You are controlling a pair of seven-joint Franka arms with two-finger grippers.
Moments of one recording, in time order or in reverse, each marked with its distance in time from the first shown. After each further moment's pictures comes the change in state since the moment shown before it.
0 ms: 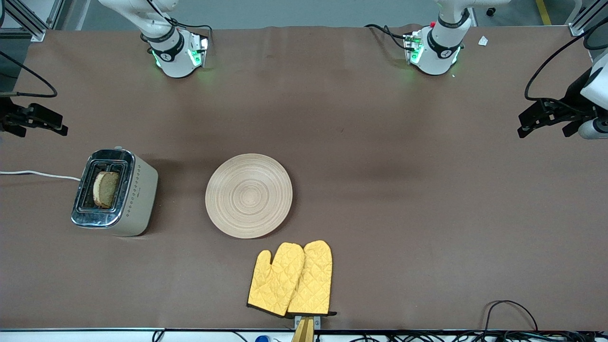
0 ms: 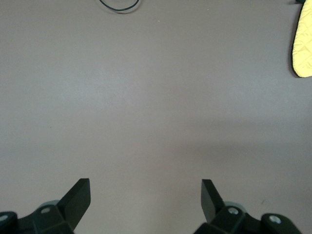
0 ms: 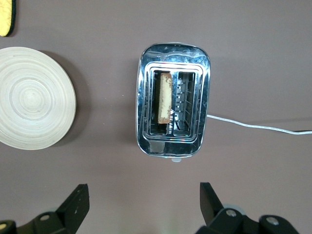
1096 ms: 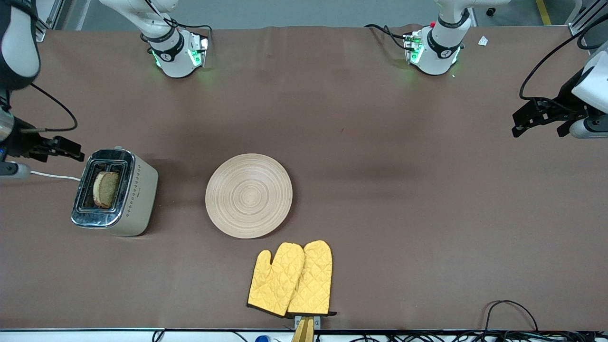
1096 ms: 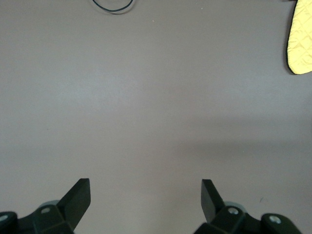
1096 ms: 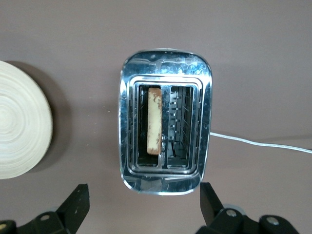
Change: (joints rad) left arm -0.003 0.000 -0.017 0.000 0.000 0.000 -0.001; right arm -0.031 0.066 -0.001 -0.217 0.000 0.297 -0.006
